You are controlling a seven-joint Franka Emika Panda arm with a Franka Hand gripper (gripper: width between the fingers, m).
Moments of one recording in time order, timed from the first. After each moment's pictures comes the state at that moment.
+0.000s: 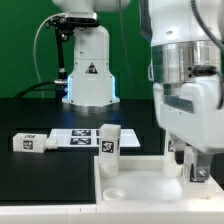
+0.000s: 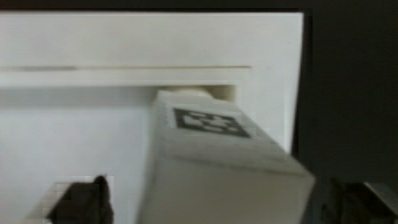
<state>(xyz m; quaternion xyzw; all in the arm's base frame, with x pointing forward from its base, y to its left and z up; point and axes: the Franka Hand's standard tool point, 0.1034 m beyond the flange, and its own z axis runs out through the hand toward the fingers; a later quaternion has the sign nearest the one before) 0.646 0.105 0.062 -0.79 0.61 -0.05 0.08</state>
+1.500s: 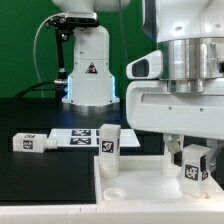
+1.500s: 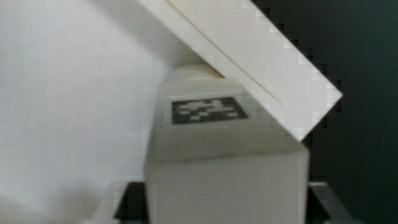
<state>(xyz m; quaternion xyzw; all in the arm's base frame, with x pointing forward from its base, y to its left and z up) 0.644 0.104 0.073 -0.88 0.46 -0.05 0.06</state>
